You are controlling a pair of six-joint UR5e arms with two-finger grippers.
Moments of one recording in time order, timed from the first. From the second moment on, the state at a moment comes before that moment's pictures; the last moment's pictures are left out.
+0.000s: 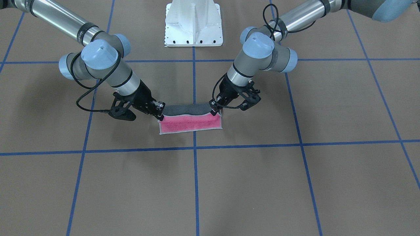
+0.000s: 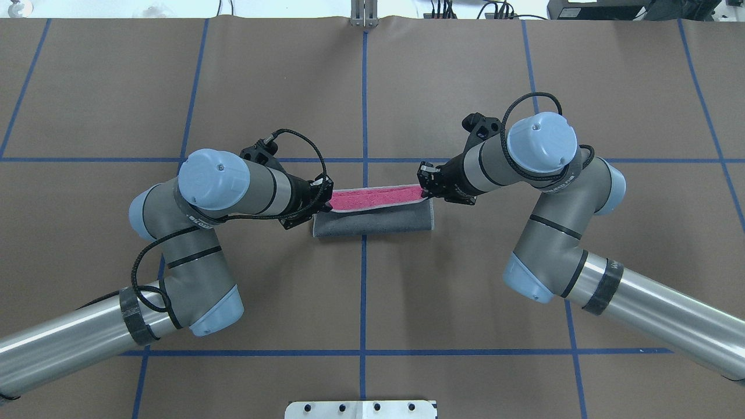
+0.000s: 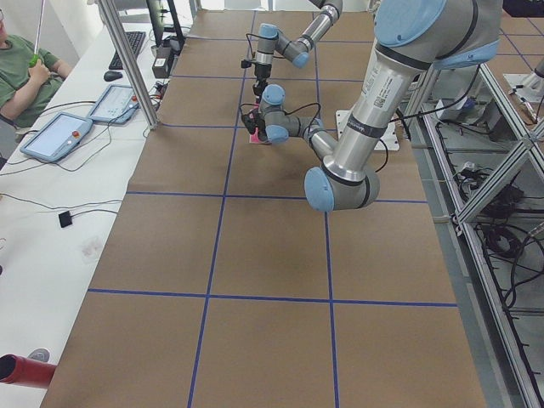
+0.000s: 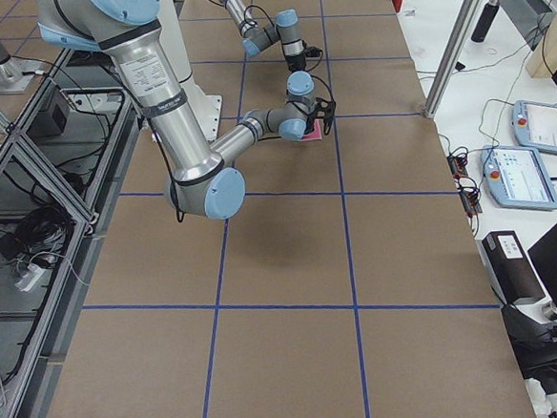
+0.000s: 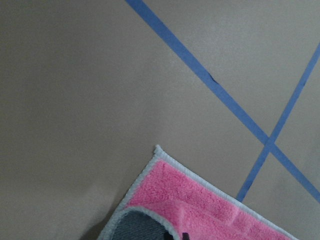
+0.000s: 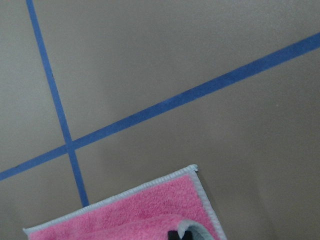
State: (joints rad) left arm -0.54 -2.17 -1.48 -2.26 -1.82 -1.98; right arm 0.63 -1.07 1.53 -0.91 1.98 1.64
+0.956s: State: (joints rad) left arm -0.57 -2.17 -1.48 -2.26 -1.82 -1.96; right arm 0.66 -1.06 1.52 -0.91 2.00 1.65
